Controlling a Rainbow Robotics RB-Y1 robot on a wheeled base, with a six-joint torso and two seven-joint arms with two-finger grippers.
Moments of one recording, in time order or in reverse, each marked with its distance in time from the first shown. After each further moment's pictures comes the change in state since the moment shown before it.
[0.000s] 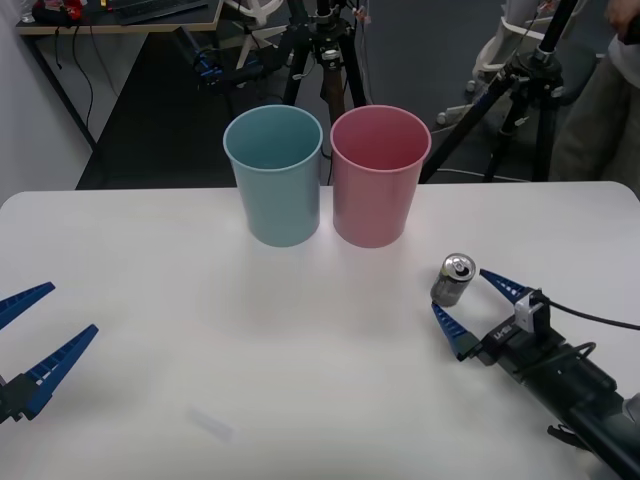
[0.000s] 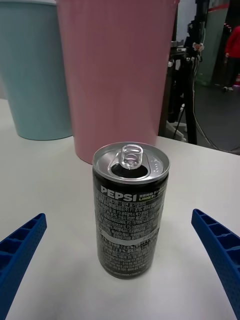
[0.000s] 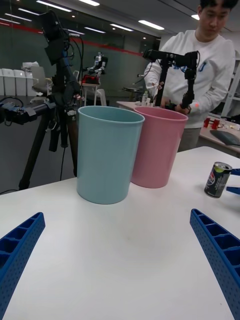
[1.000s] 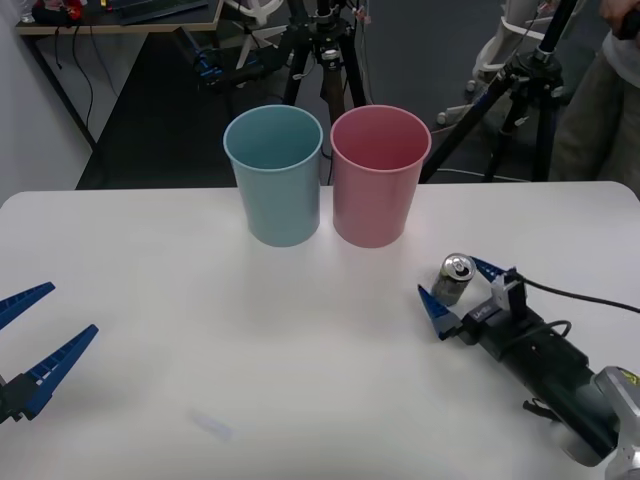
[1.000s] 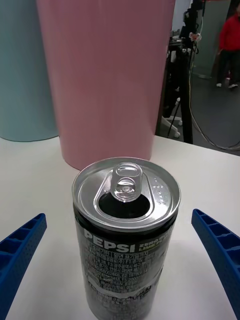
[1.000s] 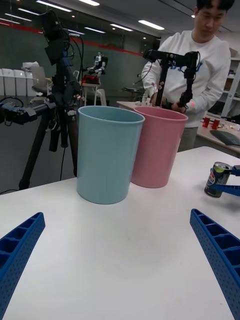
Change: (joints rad) right arm -0.085 0.000 0.080 0.049 -0.031 0.134 0.010; left arm 0.000 0.000 0.000 0.000 0.000 0.000 0.000
